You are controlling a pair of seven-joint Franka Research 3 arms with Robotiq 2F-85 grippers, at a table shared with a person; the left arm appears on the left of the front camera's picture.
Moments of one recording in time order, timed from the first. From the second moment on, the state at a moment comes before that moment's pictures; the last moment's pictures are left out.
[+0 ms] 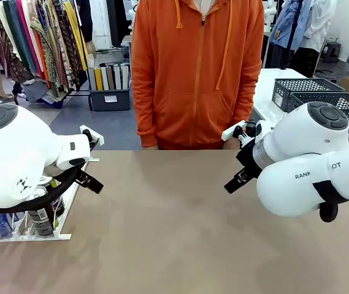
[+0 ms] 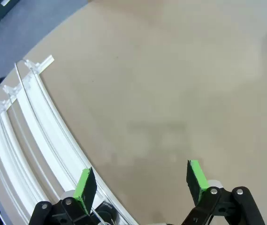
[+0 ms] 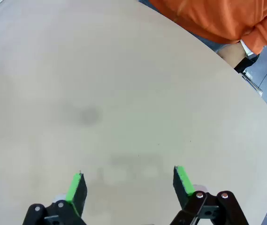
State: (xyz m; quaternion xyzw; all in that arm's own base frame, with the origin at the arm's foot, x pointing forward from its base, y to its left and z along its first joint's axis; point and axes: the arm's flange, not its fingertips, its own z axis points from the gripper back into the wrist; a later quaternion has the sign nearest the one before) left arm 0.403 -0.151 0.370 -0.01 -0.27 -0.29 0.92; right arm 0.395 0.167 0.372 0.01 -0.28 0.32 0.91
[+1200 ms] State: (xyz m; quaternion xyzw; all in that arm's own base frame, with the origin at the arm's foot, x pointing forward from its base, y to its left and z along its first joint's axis) left arm 0.403 -0.151 0.370 -0.01 -0.27 -0.29 0.92; right arm 0.395 0.167 0.372 0.01 -0.28 0.32 0.91
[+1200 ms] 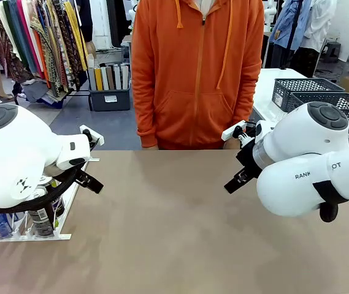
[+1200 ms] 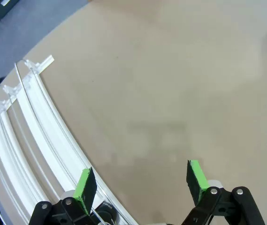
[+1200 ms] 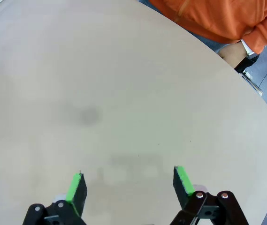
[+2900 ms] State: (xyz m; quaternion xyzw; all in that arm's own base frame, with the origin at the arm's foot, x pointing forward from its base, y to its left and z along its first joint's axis) left arm 0.275 0.137 0.515 -0.55 -0.24 -0.04 0.80; right arm 0.302 -0.092 0.504 0.56 -0.19 0.03 0.81
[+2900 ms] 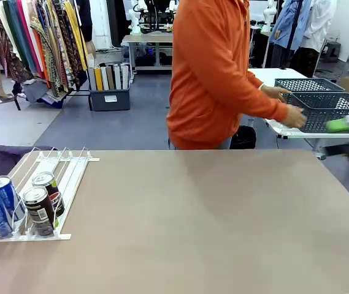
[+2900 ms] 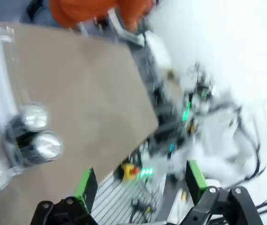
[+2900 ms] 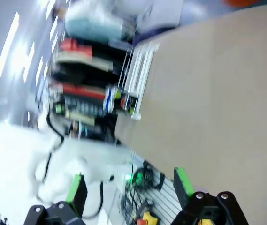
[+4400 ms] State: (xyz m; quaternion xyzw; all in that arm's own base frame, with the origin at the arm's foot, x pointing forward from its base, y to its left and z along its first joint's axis) left arm 0.264 0.180 0.511 -0.49 -0.29 0.03 0.82; right arm 0.223 -0.240 0.448 0.59 -0.29 -0.20 0.73
